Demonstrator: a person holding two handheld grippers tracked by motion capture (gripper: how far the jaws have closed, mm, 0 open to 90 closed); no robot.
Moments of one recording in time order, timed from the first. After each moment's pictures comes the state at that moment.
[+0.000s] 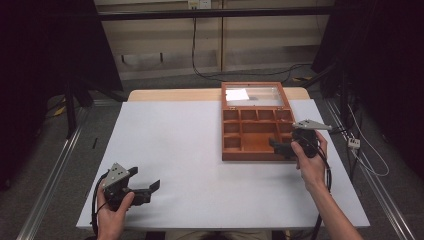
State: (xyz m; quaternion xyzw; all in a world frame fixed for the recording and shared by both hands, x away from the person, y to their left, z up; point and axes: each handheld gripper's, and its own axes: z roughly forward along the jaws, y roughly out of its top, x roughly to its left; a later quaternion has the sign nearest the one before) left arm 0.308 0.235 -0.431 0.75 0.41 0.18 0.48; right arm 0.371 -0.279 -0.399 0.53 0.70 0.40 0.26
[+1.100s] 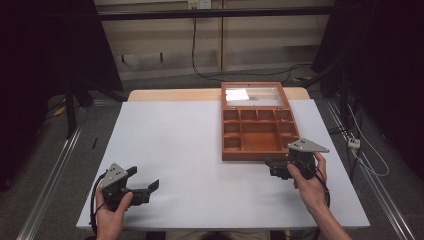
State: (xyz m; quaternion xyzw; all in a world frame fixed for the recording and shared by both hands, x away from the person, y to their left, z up) left arm 0.307 0.238 -0.429 0.75 0.41 0.18 0.49; right arm 0.318 -0.256 -0.407 0.50 0.72 0.40 0.27
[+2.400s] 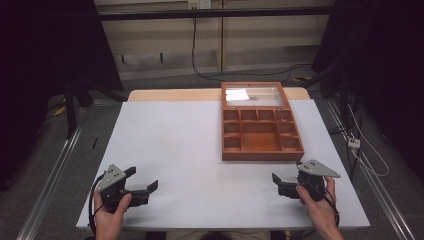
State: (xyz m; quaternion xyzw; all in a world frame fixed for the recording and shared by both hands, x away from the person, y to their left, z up) left arm 0.302 0.239 -0.427 0.75 0.41 0.18 0.49; right arm 0.275 -0.273 -0.440 0.51 0.71 0.41 0.28
